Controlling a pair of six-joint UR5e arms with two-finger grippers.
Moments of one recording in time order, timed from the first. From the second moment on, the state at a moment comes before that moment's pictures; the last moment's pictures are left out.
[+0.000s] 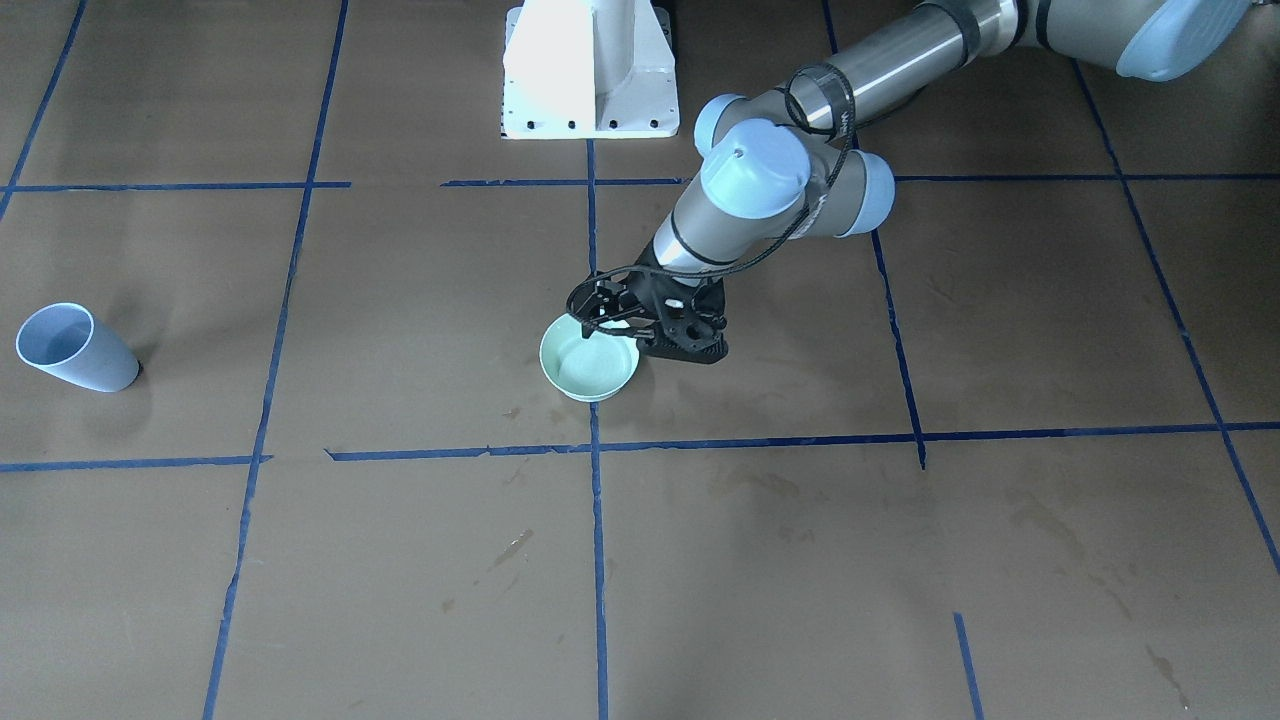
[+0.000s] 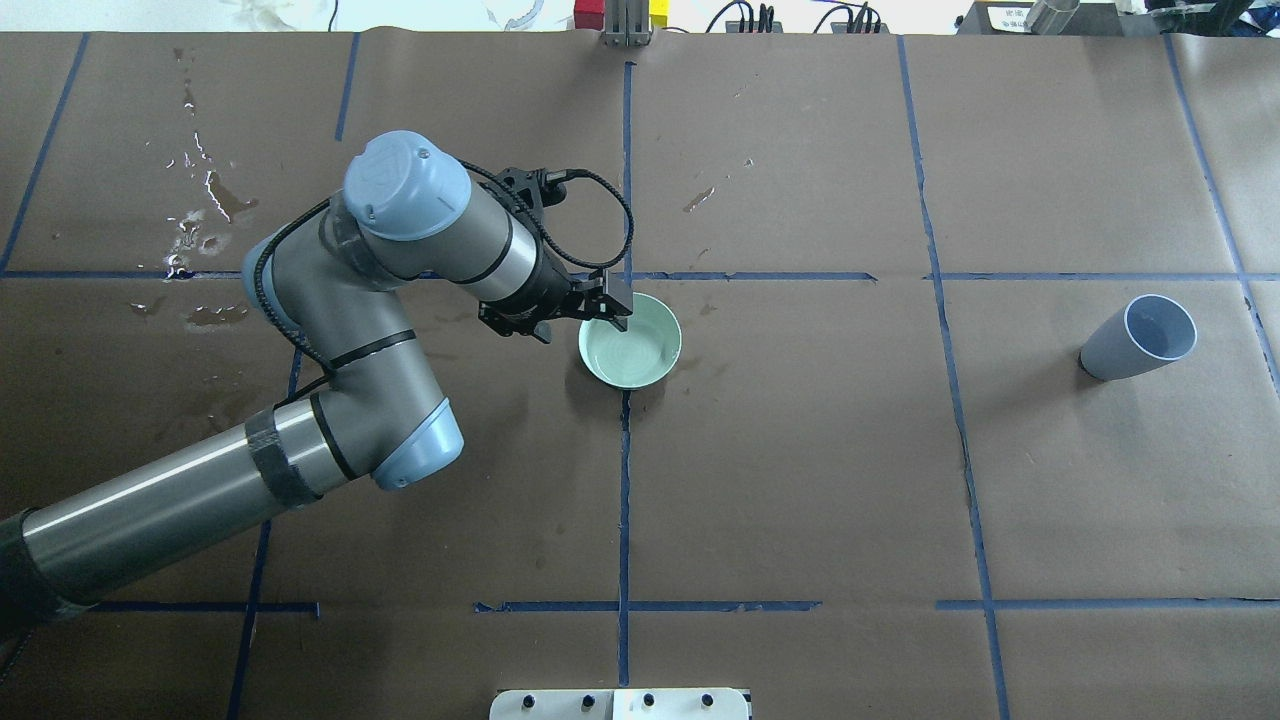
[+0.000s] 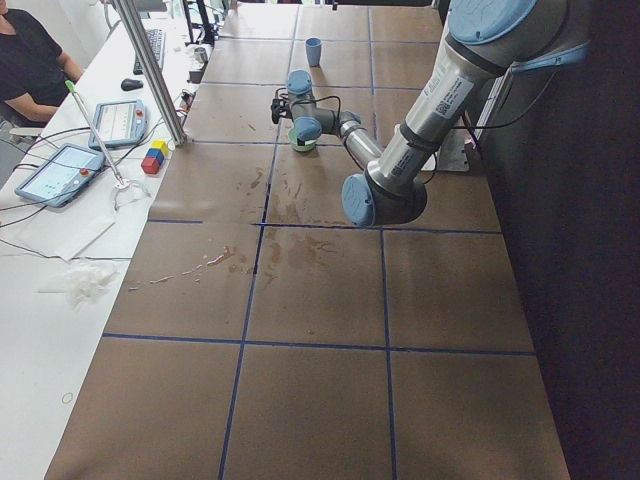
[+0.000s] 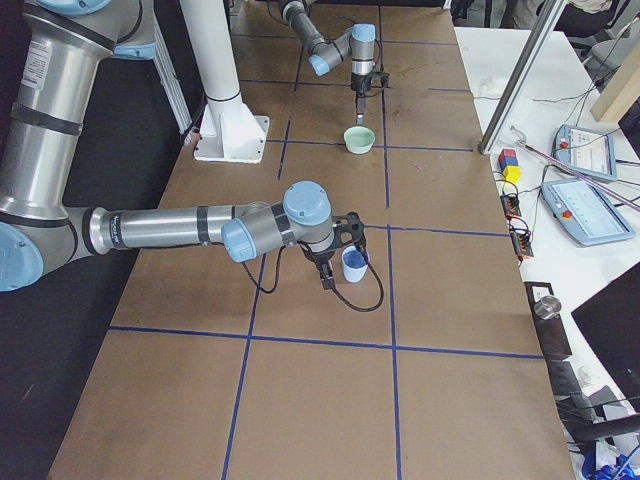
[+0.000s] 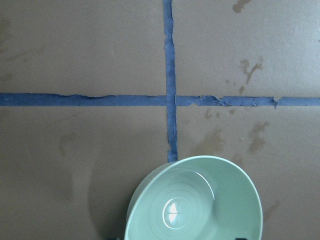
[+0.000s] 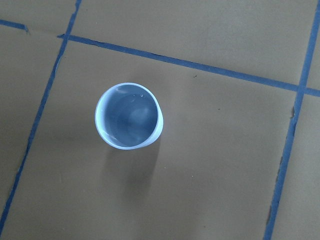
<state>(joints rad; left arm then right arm) -0.63 -2.26 -1.48 -2.11 -2.10 -1.32 1.38 -1.91 1.96 -1.14 2.43 0.23</state>
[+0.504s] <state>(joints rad) -0.65 -2.10 -1.65 -2.11 -2.10 -1.33 1.24 -1.97 1.95 -0.79 2.31 0.49</state>
